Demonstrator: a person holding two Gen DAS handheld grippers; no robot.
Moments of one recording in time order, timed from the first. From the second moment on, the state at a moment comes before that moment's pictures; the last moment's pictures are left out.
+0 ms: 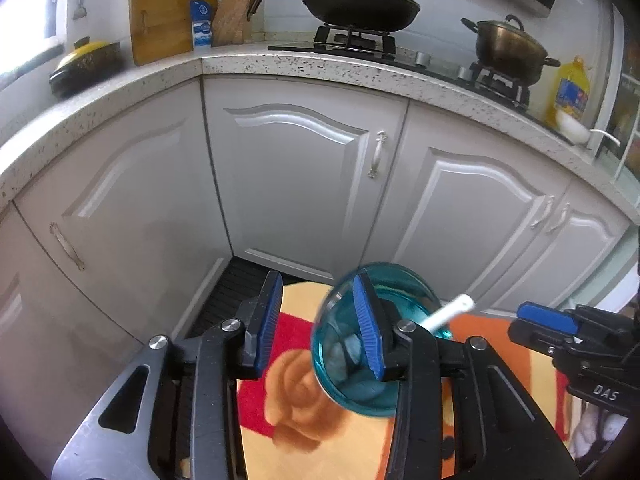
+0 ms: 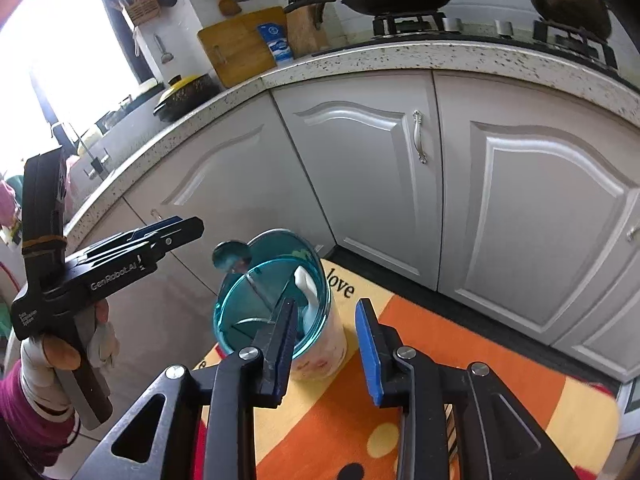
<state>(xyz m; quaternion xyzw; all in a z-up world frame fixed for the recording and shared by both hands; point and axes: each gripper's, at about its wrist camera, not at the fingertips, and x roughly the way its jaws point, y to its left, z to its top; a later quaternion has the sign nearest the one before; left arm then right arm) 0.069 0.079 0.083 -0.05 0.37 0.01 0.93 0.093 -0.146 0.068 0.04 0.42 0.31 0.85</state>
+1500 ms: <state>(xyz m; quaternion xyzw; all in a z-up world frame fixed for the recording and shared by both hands) 0.014 -0.053 -0.007 -0.08 0.49 -0.15 0.86 0.031 -0.264 -0.040 0.09 0.50 0.21 0.83</state>
